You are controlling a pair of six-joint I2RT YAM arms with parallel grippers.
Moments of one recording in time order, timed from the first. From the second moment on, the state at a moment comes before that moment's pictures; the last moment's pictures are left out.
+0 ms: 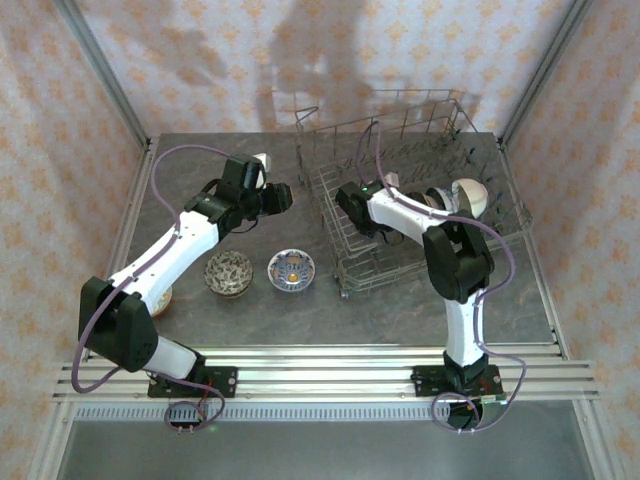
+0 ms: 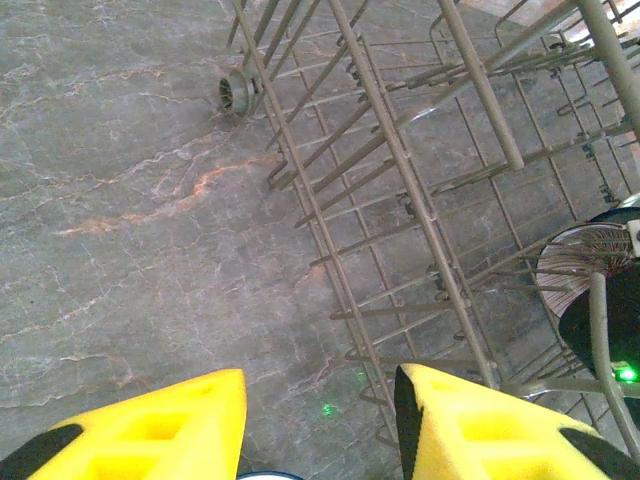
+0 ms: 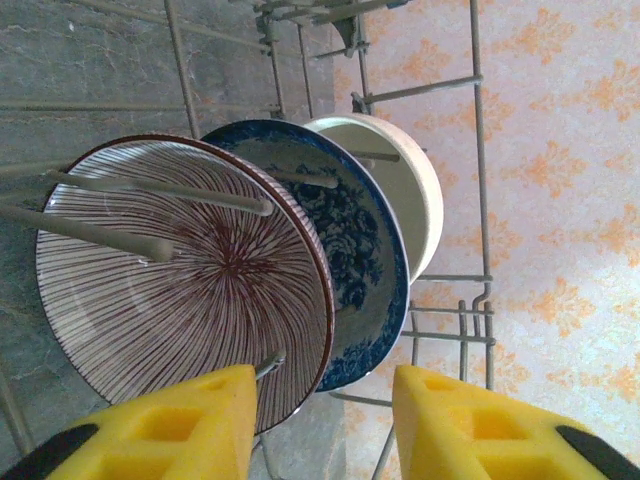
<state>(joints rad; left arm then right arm) -0.36 1.45 1.22 -0.48 0.10 -0.54 0.57 2.01 1.52 -1.17 1.17 0.38</state>
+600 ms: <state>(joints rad) -0.40 1.40 1.20 -0.62 0.03 -0.55 0.49 1.85 1.52 -1.10 0.99 0.33</state>
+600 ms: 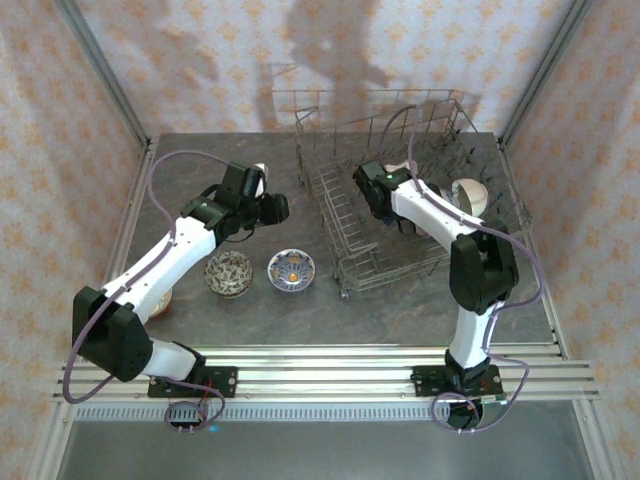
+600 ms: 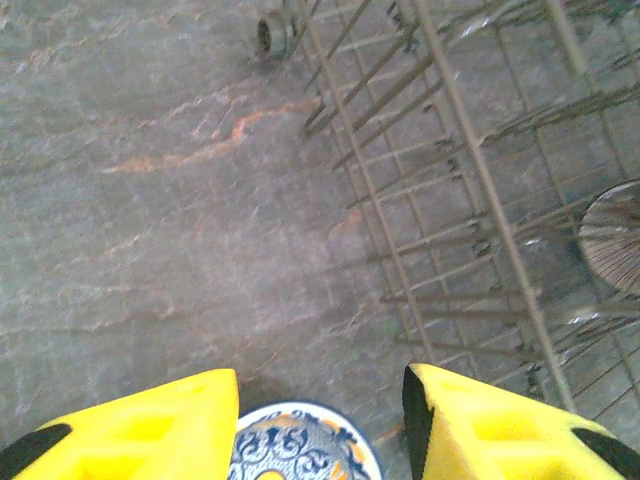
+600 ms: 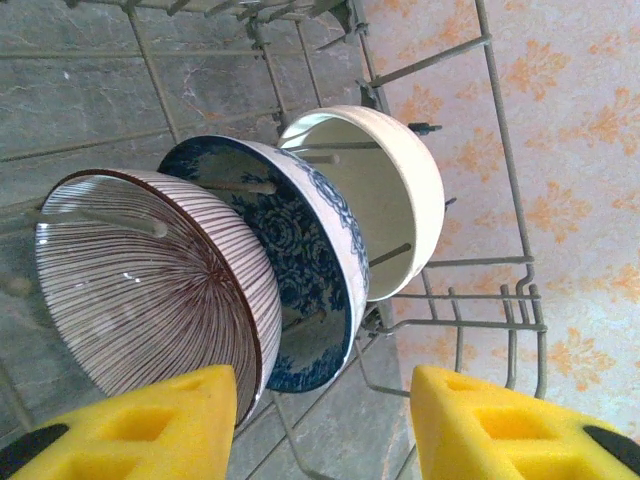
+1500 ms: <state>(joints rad) -0.62 1.35 0.98 -0.83 -0.17 -0.88 0.49 1.28 1.15 -0.98 0.62 0.34</state>
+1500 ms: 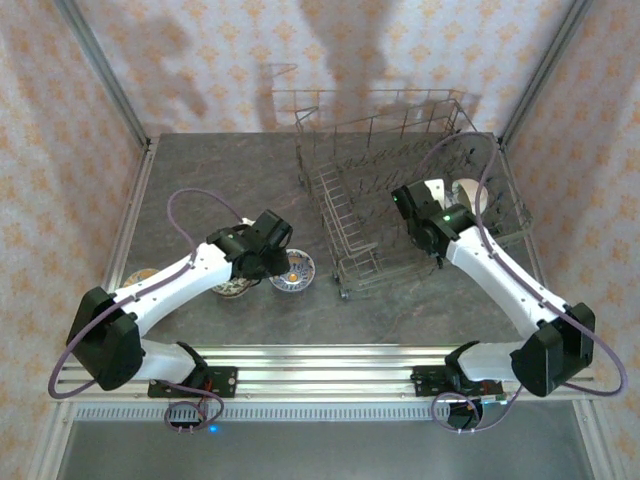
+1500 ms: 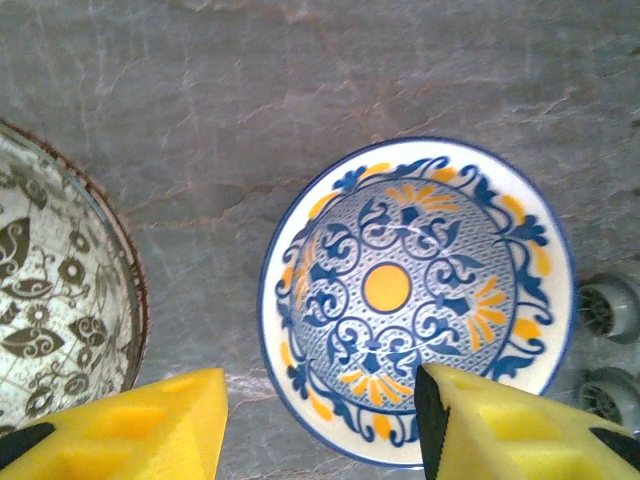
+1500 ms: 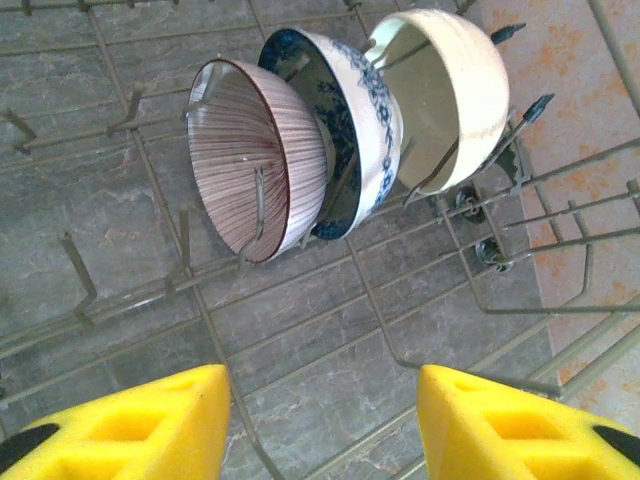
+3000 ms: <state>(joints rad) -0.62 1.61 1.05 -0.78 -0.15 -0.83 0.49 1.26 1.10 -0.96 0.61 0.35</state>
